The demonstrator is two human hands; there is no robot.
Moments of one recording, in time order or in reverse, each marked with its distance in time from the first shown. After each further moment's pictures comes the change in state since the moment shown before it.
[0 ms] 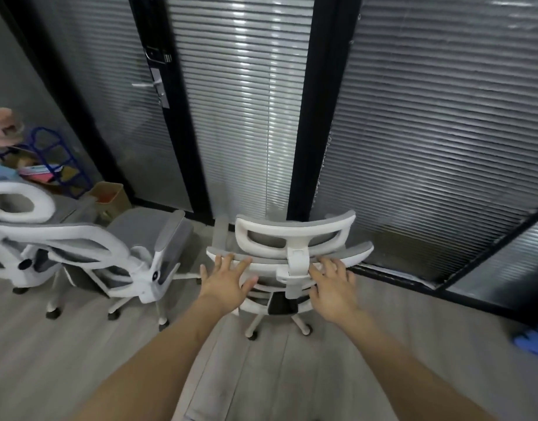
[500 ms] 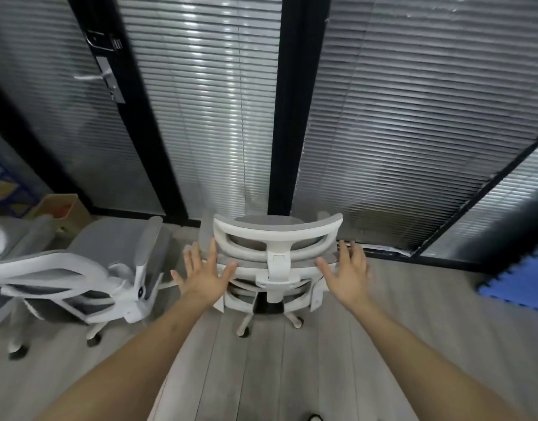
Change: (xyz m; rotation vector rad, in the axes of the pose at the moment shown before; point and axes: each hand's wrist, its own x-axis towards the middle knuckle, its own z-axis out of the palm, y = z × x) left_hand 0.054 -0.077 -0.014 -0.156 -0.032 -0.124; right_hand 0.017 -0.023 0.006 0.318 0.158 0.510
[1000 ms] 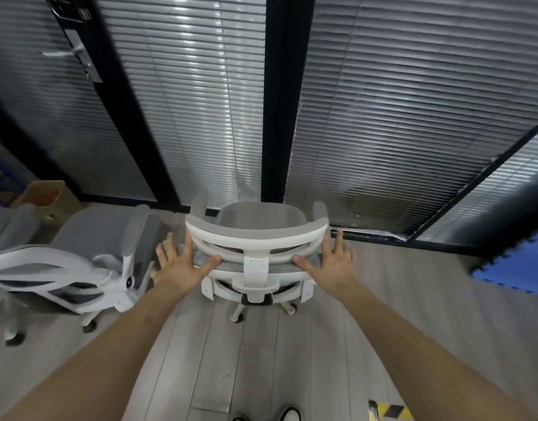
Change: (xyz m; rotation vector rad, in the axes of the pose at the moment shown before) left_hand 0.018 -0.003 -0.007 -0.001 -0.046 -0.070; right_hand 0.025 0.004 -0.005 -0.163 -0.315 0.005
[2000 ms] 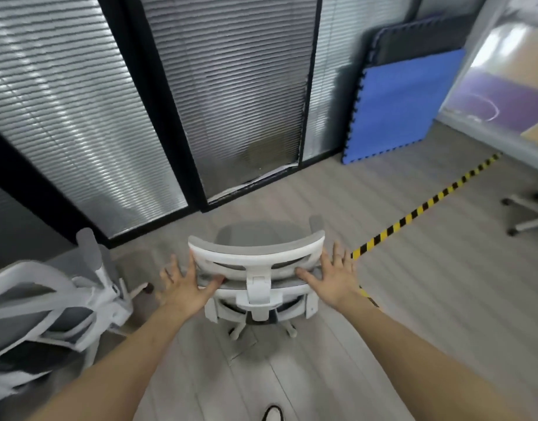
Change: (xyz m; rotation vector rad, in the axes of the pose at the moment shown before) left_hand -0.251 -0.203 0.022 0.278 -0.211 0.508; right_hand -0.501 -0.067 0.204 0.294 0.194 0.530
